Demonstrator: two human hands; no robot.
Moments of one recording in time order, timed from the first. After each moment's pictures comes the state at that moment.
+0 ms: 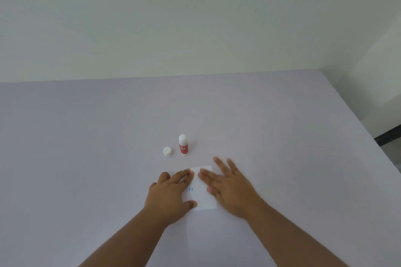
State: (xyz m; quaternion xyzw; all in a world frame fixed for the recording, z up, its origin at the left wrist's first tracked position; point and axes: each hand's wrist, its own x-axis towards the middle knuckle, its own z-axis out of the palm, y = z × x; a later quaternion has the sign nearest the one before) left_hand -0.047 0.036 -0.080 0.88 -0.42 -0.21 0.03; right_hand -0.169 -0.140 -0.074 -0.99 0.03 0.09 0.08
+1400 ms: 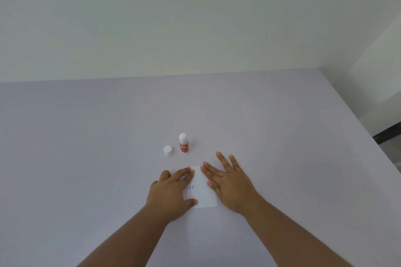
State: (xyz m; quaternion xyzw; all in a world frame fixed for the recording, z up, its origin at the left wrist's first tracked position) left_hand -0.047 0.035 -0.076 0.88 -0.43 -0.22 0.02; right_hand -0.164 -0.139 -0.075 -0.99 0.08 0.09 0.07
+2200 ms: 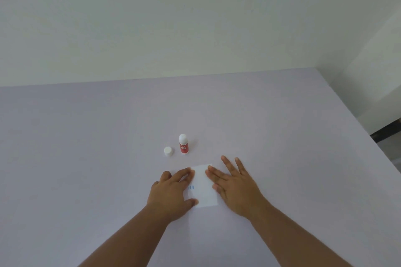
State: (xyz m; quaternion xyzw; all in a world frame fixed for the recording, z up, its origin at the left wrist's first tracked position) left_hand -0.047 0.034 -0.074 0.87 -0.43 -0.22 0.02; right_hand -0.180 -0.140 -0.077 -0.99 0.10 0.11 0.07
